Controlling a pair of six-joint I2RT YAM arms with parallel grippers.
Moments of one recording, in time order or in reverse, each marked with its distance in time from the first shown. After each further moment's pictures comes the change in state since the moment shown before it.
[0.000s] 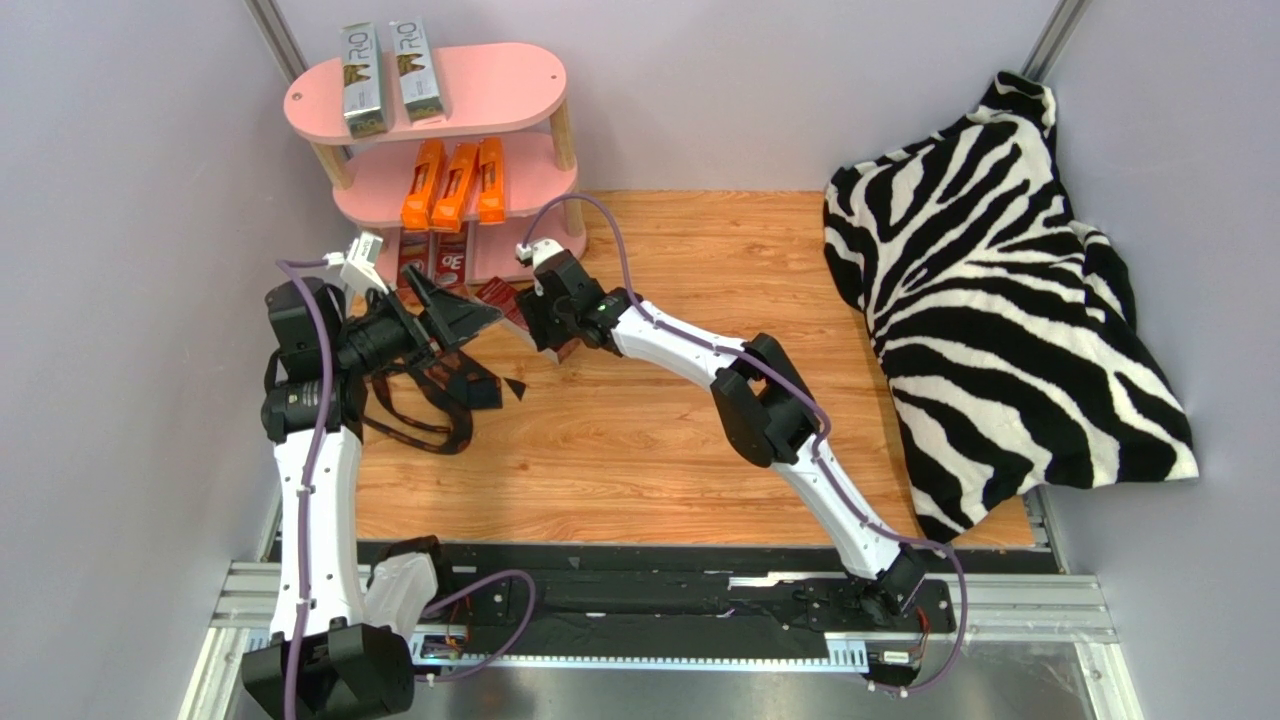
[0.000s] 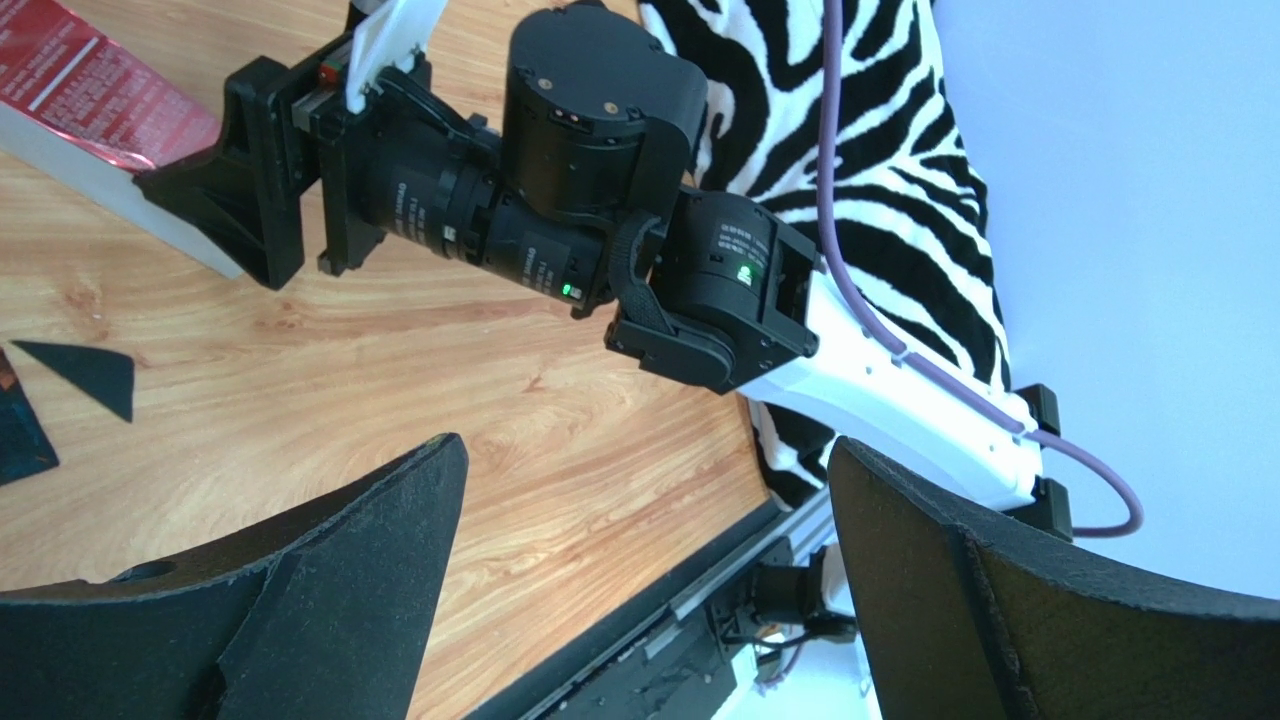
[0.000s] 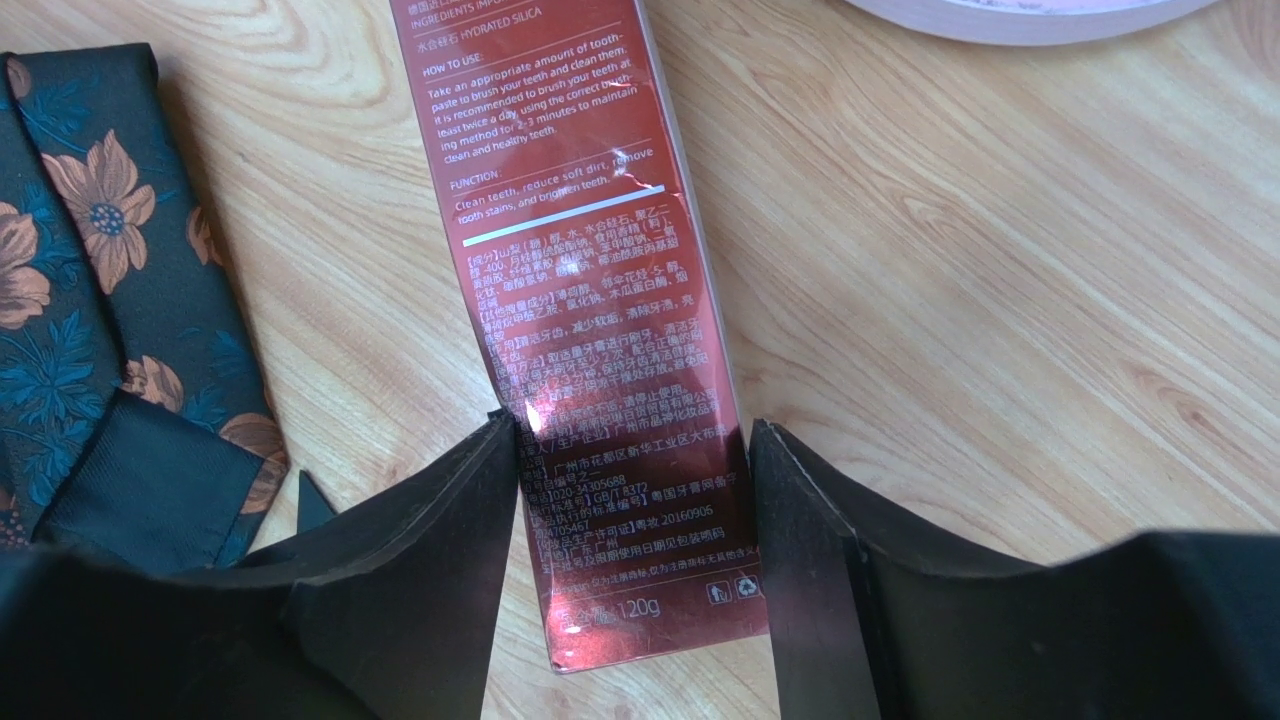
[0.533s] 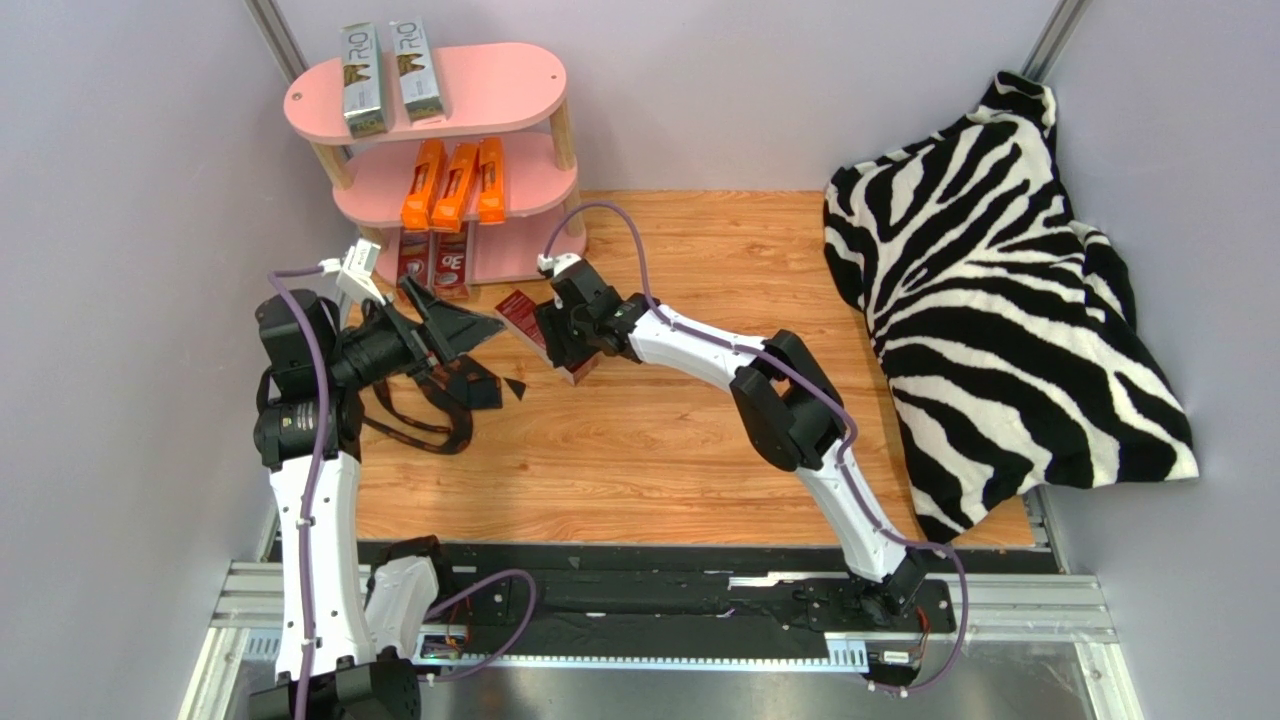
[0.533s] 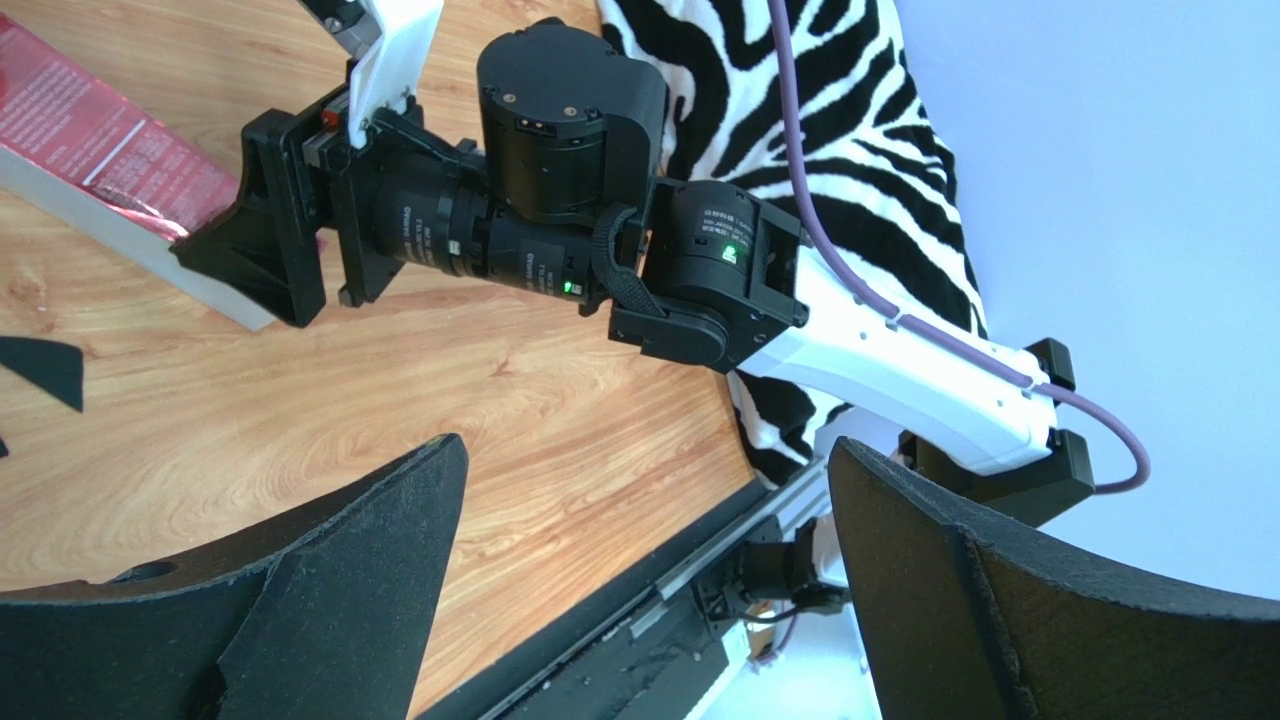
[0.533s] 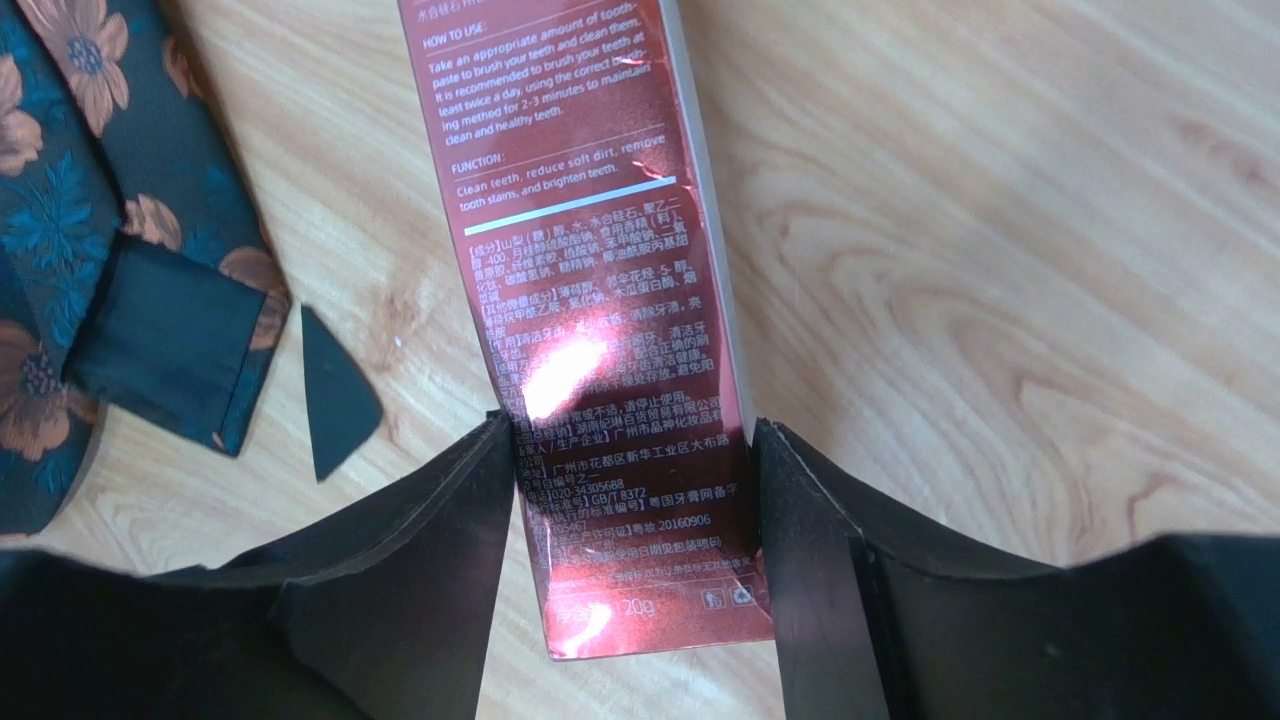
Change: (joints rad) left arm 0.000 -0.093 0.019 -0.065 0.033 0.000; right arm 0.001 -0.151 -0.233 -0.034 -0.043 0.088
